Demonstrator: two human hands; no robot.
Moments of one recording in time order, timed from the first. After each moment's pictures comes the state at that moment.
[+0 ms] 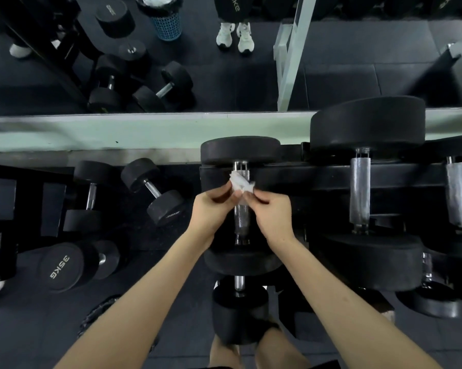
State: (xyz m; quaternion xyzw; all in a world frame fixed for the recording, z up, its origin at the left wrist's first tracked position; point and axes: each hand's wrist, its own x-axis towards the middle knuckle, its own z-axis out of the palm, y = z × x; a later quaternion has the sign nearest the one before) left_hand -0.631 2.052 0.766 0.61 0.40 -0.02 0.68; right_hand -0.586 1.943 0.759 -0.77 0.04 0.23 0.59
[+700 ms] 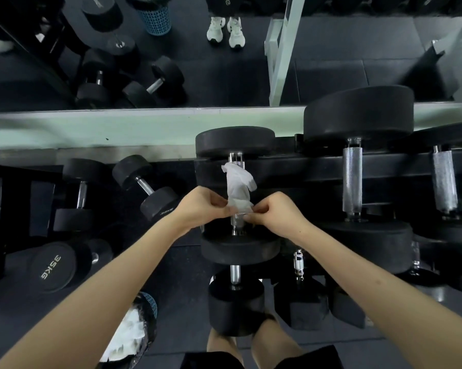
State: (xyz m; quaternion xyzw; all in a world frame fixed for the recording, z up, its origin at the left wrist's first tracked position) left_hand -0.639 2.083 0.775 0.80 0.26 -0.25 0.48; right_hand -0.576 1.910 0.772 -0.85 -0.12 0.40 0.32
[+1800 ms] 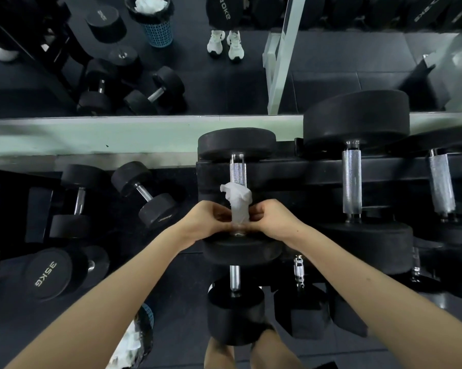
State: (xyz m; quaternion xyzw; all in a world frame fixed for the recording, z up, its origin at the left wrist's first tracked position) left_hand -0.656 2.074 0.764 0.75 0.22 -0.27 0.56; right_hand -0.586 1.915 0.762 -0.80 -0.09 0.46 0.38
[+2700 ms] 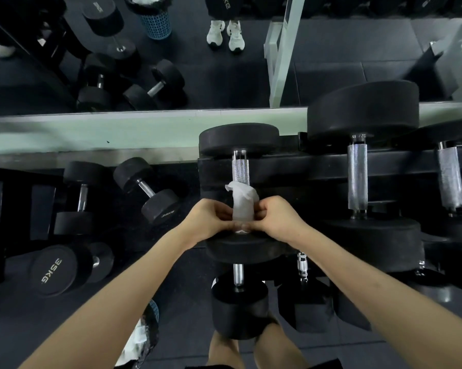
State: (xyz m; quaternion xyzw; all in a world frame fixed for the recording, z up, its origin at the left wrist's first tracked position) left_hand -0.658 2.072 0.761 0.77 0.24 -0.25 0.53; right_hand -0.589 1.916 0.759 -0.84 -0.12 0.41 0.33
